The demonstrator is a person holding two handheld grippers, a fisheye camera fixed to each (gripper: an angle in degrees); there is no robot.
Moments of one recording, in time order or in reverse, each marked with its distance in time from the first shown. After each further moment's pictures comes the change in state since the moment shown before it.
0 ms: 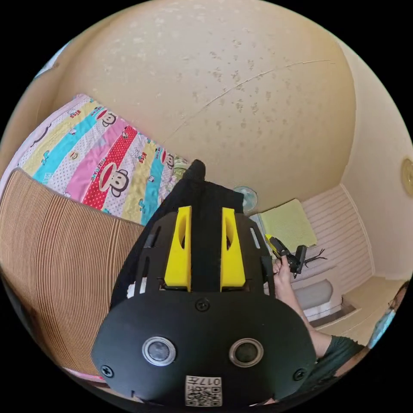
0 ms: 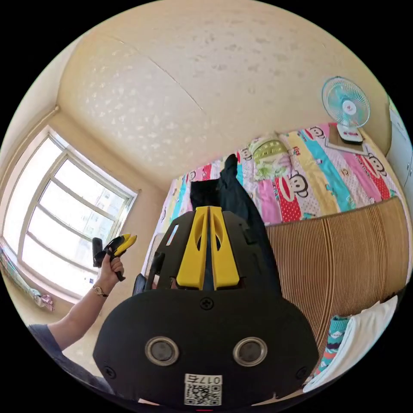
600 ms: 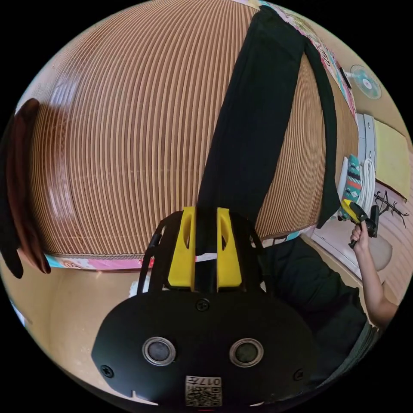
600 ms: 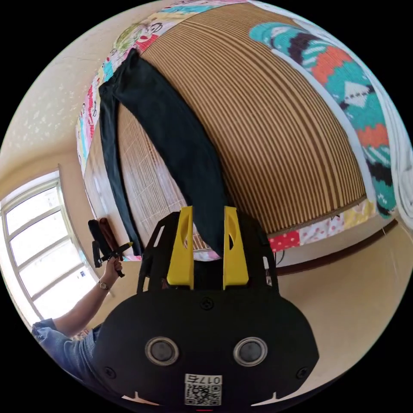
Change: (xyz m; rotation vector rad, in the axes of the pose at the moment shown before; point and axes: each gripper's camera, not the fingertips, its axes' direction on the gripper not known) left arm -0.279 0.219 0.019 -0.804 -0.541 -0.196; right arm 0.211 0.284 -0.040 -0.534 0.257 0.587
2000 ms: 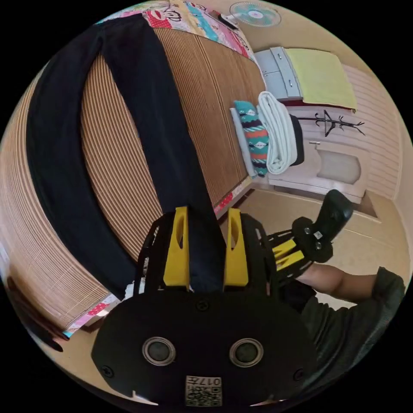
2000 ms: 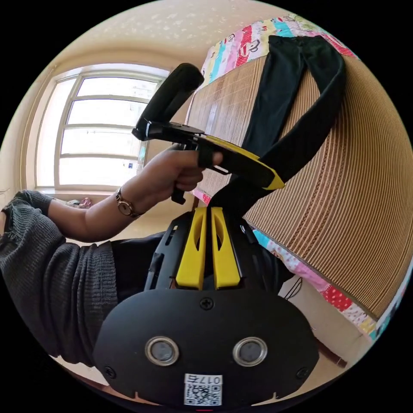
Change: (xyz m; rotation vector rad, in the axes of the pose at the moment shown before) left arm 0.165 -0.031 -0.100 -0.155 0.115 0.521; right arm -0.150 0.085 -0.159 -0.290 -0.338 -0.790
